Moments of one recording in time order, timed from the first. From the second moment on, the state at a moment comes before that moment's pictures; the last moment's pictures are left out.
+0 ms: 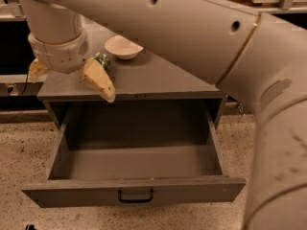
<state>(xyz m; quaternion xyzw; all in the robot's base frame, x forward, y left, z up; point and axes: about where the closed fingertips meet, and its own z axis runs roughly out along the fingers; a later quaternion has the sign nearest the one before) 0.495 0.173 0.923 -0.99 0.13 -0.06 0.08</state>
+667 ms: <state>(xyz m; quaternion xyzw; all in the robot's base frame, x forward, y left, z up) 0.570 0.151 0.966 -0.98 0.03 -0.18 0.03</state>
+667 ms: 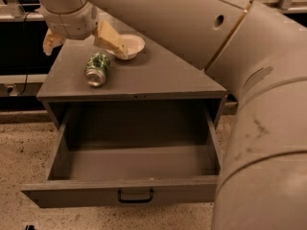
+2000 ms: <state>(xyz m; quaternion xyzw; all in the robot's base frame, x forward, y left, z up) 0.641 0.123 0.969 -0.97 -0.08 -0.25 -0.02</state>
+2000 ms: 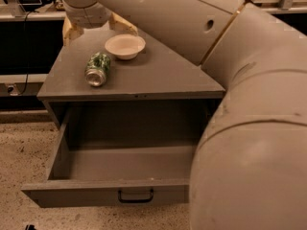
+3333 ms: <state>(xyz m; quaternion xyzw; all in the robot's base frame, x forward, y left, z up) 0.722 0.122 0.892 -0.97 -0.03 -0.23 0.03</state>
